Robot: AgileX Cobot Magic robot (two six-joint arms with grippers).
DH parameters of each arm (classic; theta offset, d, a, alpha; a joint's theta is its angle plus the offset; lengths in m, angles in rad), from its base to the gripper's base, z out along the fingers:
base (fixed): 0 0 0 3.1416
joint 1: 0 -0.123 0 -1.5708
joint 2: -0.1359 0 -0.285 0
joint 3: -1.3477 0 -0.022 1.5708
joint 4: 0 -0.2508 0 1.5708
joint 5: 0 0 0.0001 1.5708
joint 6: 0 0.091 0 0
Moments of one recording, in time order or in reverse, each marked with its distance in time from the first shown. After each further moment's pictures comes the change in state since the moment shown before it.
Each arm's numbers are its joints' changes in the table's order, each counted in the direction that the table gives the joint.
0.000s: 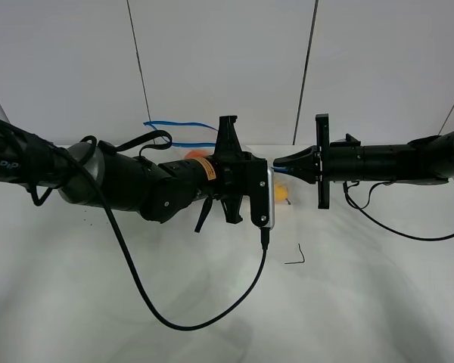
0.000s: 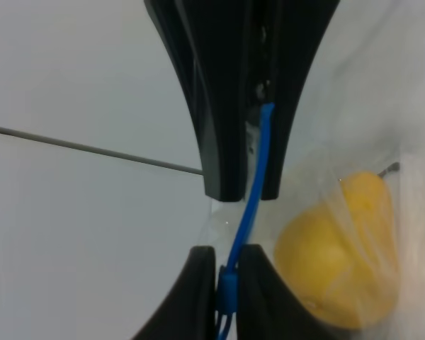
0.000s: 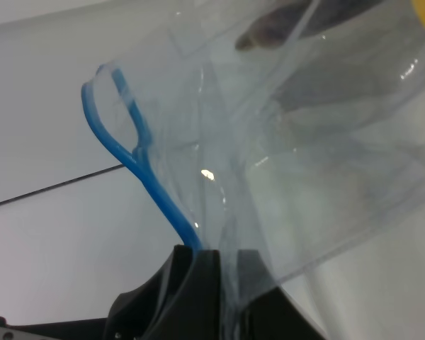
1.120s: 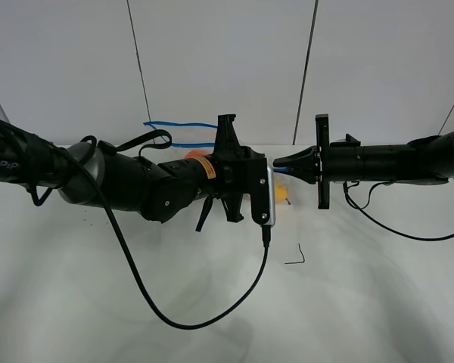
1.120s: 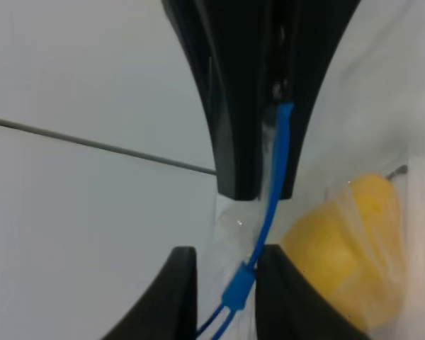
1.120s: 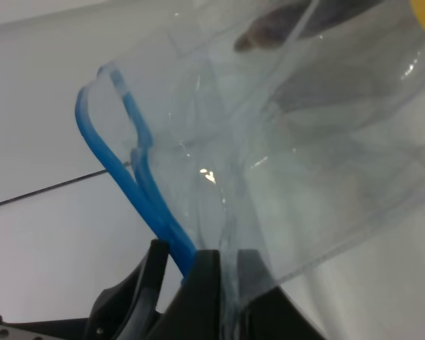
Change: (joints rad) left arm 0.000 0.000 0.000 0.018 -0.010 0.000; right arm 0.000 -0.001 0.000 0.001 -0.001 0.000
